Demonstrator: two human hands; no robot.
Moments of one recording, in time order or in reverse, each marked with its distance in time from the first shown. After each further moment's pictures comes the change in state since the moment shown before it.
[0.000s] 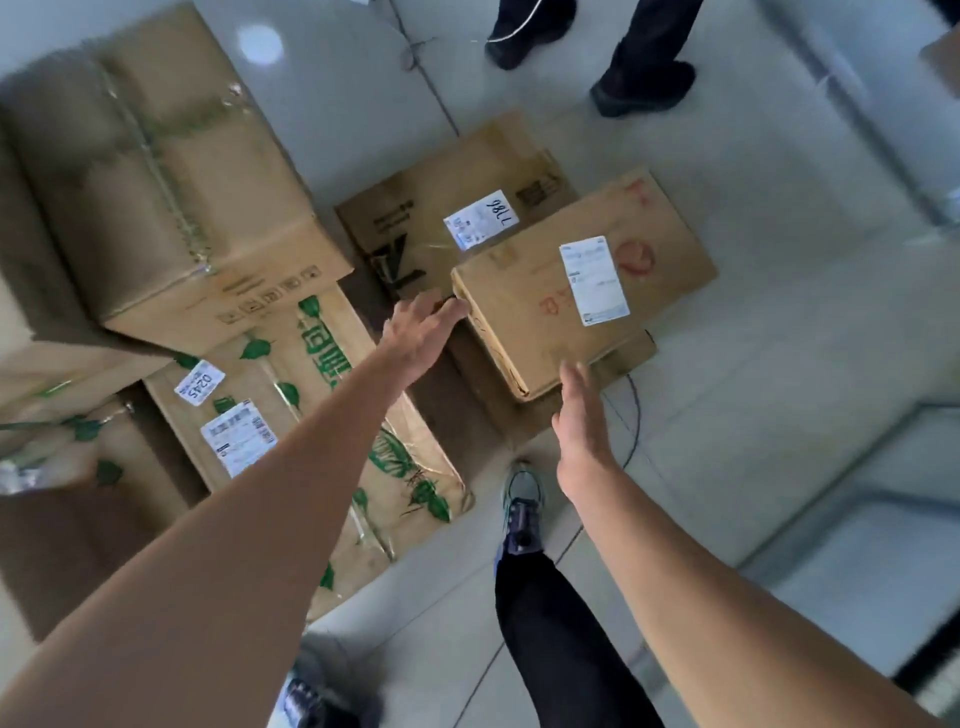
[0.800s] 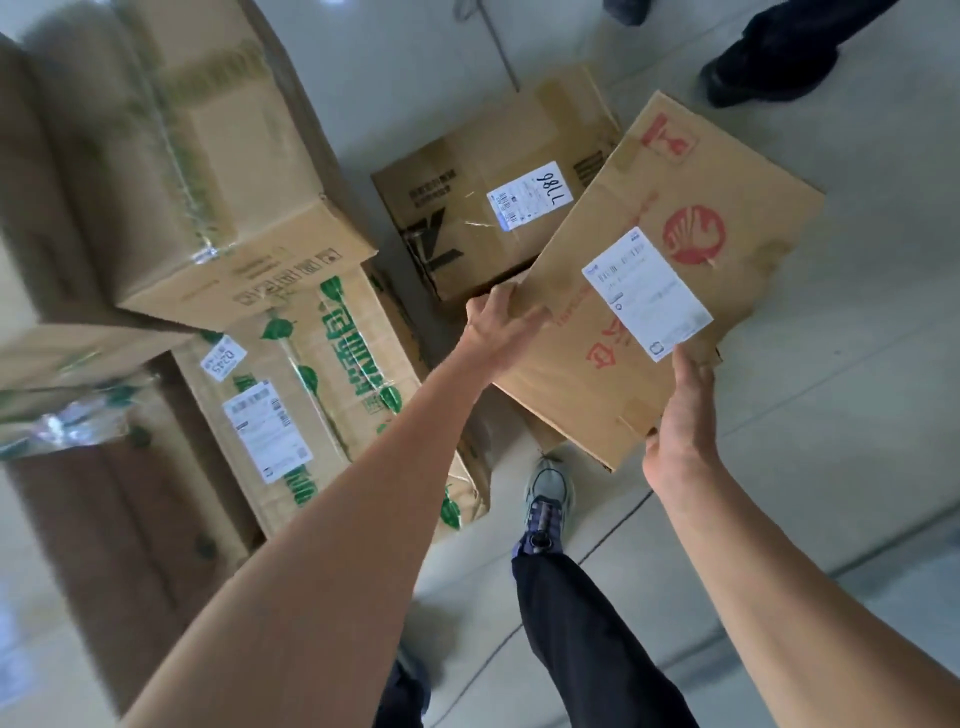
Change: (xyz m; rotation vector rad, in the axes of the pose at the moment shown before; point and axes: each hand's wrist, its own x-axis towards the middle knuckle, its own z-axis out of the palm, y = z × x) left_hand 0.051 0.032 0.059 -0.196 0.027 -0.201; right_hand 0.075 -0.033 -0.049 0.155 0.078 0.131
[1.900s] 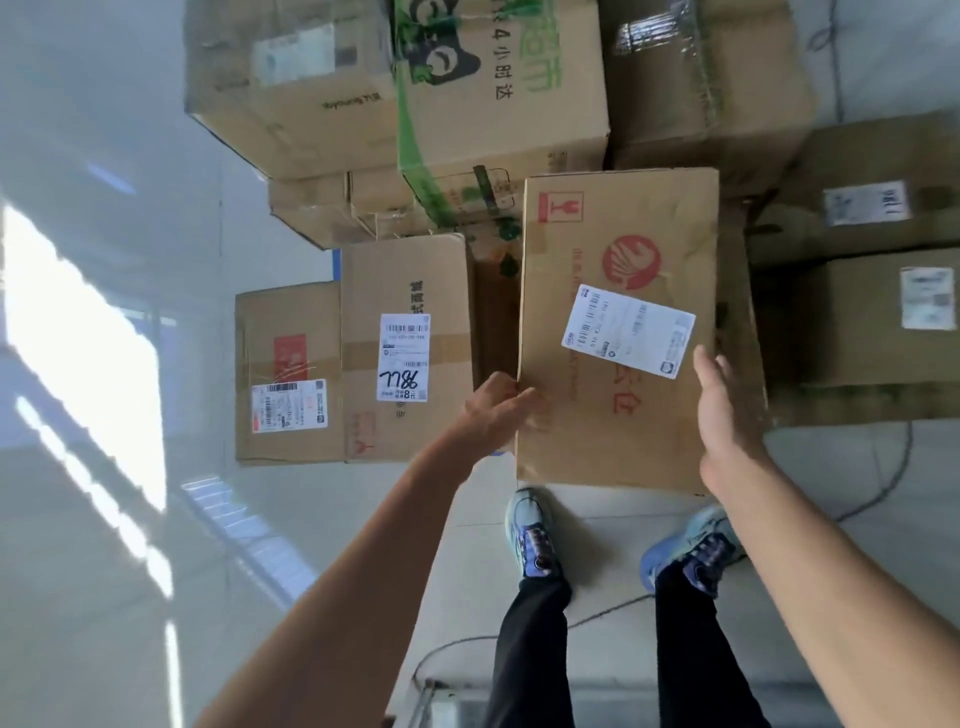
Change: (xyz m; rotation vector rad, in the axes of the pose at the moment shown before) left_hand -0.329 -0.371 -0.226 -0.365 0.177 -0.144; right_hand -0.307 0.214 0.148 -0.672 -0.276 -0.254
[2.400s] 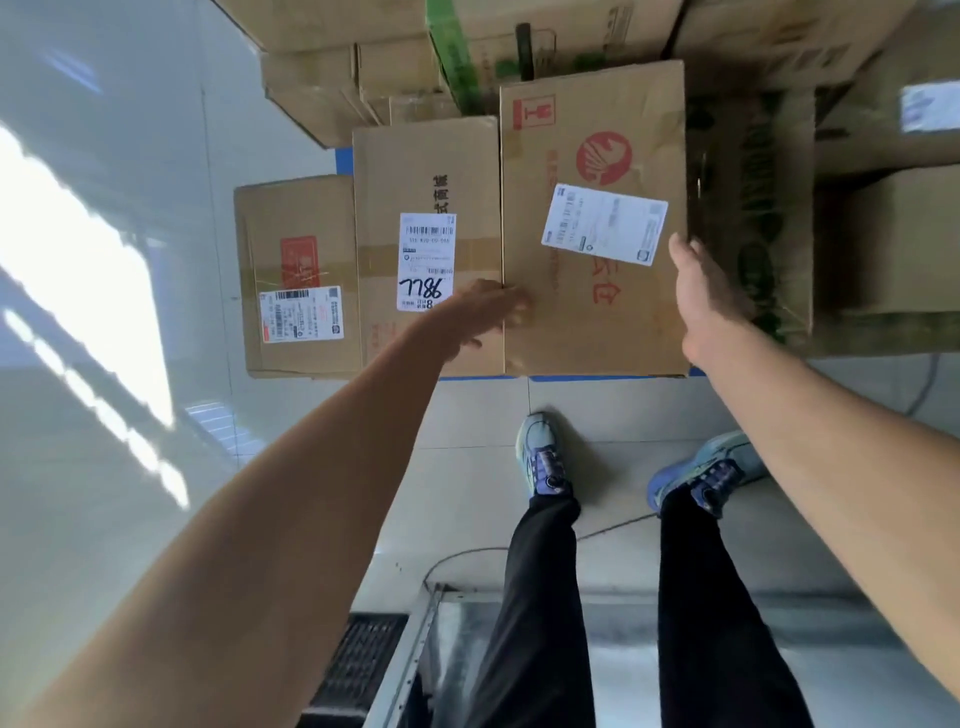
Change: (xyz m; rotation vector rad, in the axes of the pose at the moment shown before) left_hand 0.023 -0.024 -0.054 0.100 -0.039 -0.132; right_hand 0.012 -0.008 0.073 -0.123 -0.163 -0.032
